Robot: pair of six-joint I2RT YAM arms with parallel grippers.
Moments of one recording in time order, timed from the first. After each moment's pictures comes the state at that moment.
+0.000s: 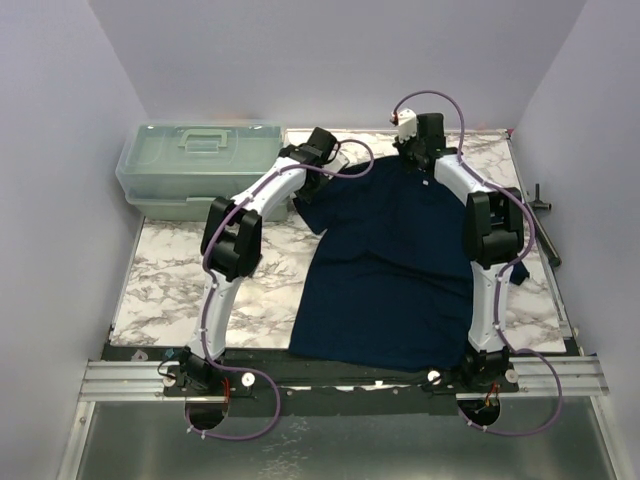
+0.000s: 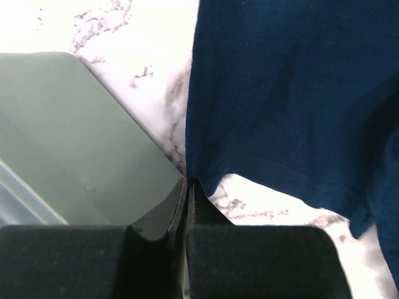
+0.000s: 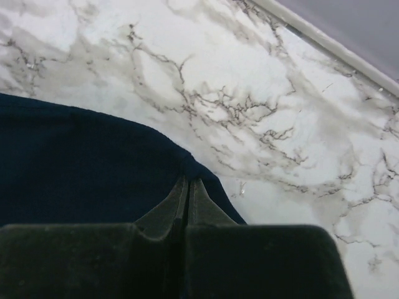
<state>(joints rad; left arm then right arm) -0.50 2.25 2.01 -0.86 -0.18 0.36 0.17 2.24 1.80 -0.22 -0.13 -0.37</state>
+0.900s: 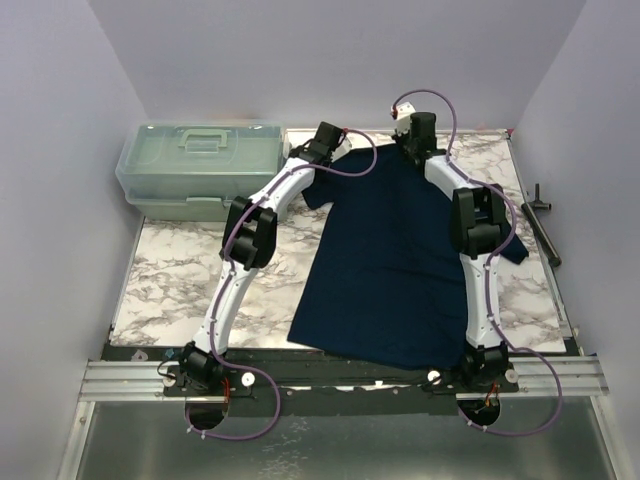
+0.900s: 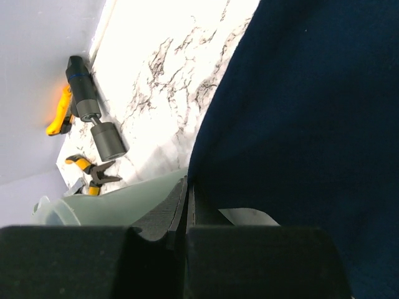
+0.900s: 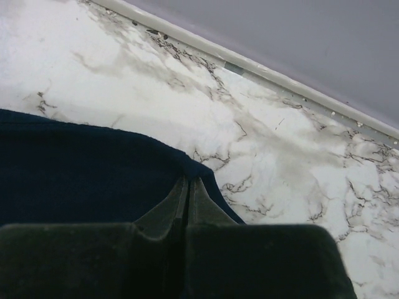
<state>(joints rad) -0.47 2.58 2.37 -0.61 -0.48 0.60 0.17 2.44 1.98 -0.05 0.05 -0.34</state>
